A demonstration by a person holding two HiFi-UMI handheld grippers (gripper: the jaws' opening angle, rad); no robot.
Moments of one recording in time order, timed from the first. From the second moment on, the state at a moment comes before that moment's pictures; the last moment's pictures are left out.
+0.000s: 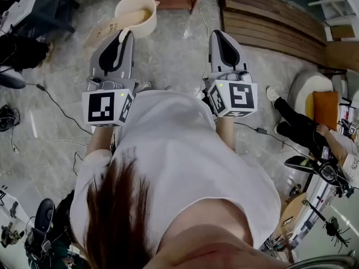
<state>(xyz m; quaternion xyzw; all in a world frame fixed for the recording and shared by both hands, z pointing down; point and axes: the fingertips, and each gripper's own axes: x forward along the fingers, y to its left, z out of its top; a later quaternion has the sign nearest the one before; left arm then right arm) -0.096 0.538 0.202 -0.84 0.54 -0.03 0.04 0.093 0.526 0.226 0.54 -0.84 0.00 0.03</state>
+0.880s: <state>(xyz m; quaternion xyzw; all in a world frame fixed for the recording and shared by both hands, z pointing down) -0.102 0.472 0.188 -0.84 0.54 -0.02 0.04 0.088 0.494 0.242 0.55 -0.83 0.04 0.04</state>
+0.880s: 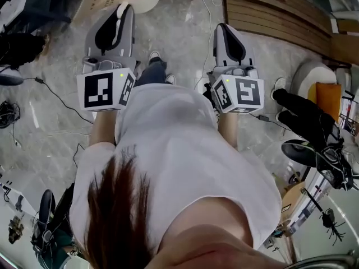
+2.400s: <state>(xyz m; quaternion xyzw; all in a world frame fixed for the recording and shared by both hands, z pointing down) -0.199 0.281 0.217 -0.81 0.58 -0.04 0.02 0.028 0.287 0.253 0.54 -0.83 0.07 0.07</state>
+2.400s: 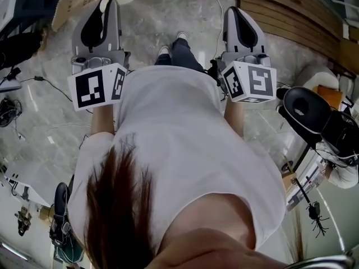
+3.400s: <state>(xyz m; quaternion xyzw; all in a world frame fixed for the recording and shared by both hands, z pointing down) -0.134 0.157 0.200 -0.78 0.63 -0.01 0.03 0.093 0.143 0.255 0.49 -0.87 0.06 0.08</state>
